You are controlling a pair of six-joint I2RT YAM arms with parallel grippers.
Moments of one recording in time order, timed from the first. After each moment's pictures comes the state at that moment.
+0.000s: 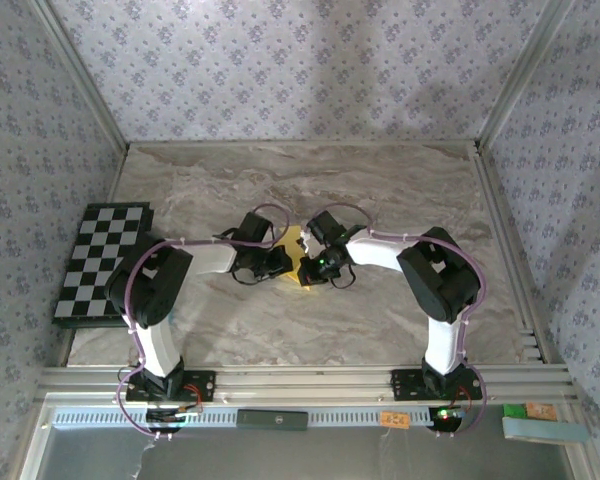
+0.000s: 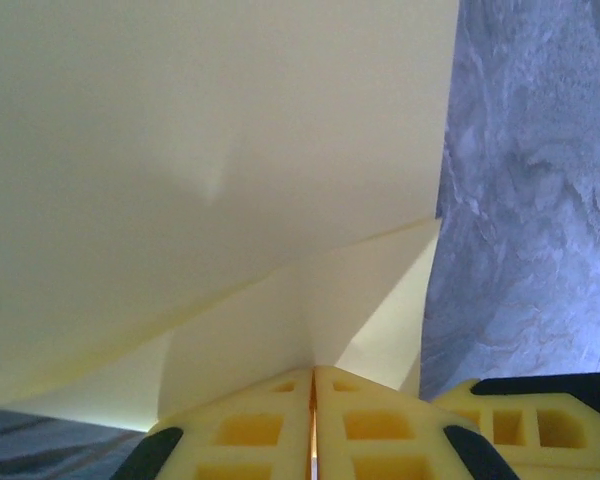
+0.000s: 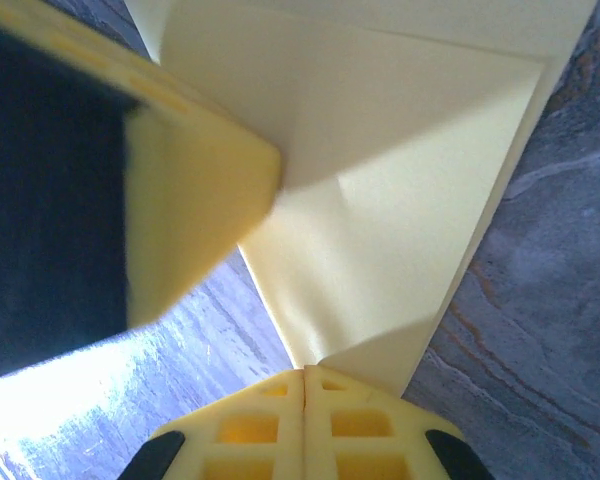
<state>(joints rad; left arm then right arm) -0.55 1.80 0.89 -0.09 0.45 -0.77 0.68 1.89 1.10 -0.42 -0.44 0.36</state>
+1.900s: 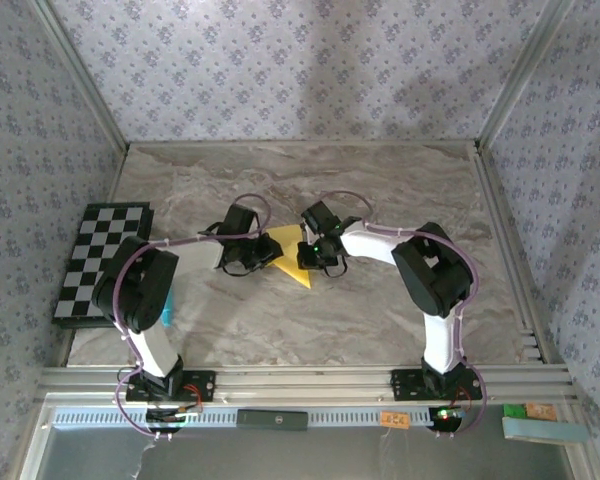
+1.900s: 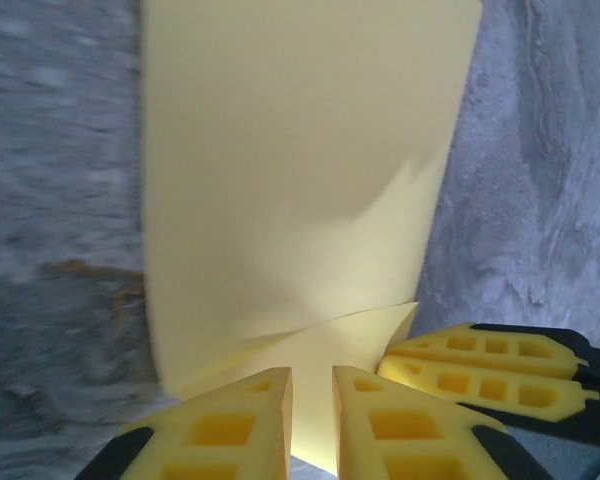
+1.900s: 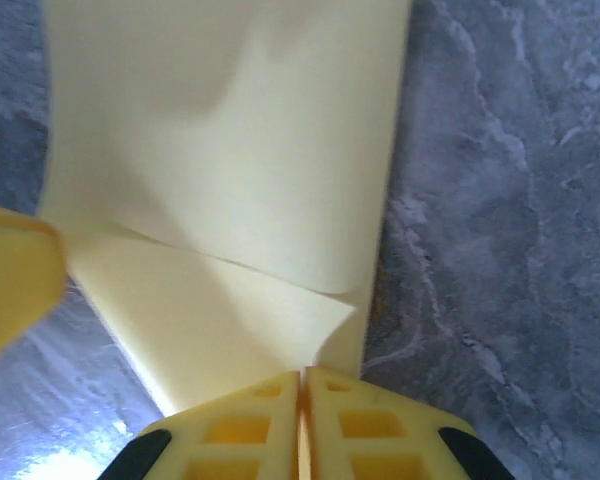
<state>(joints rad) -0.48 1.73 0.86 -0.07 0.42 -0.91 0.67 1.94 1.21 -0.41 -0.25 0.51</state>
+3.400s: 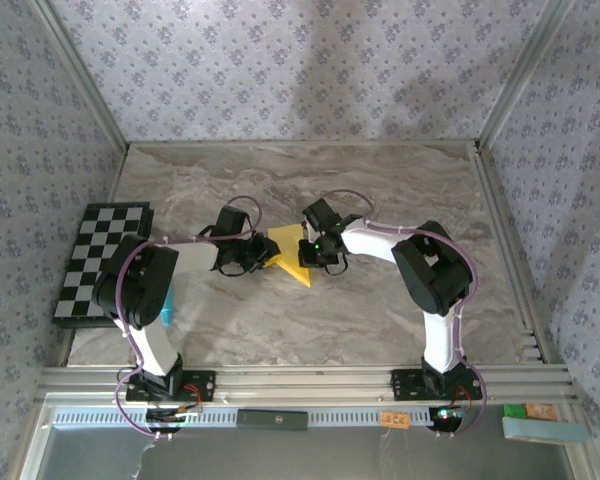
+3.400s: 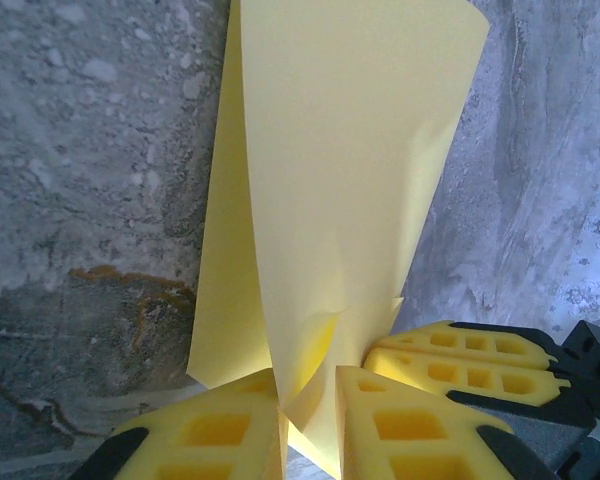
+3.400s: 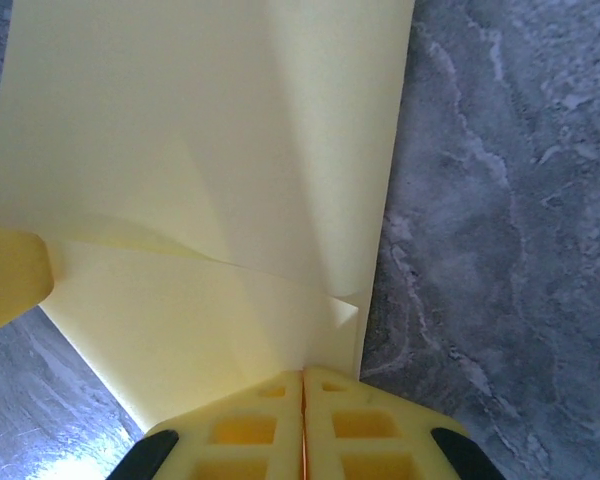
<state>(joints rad) -0.43 1.76 0.82 0.05 0.54 -1.01 0.66 1.95 1.23 -0.42 -0.27 0.52</state>
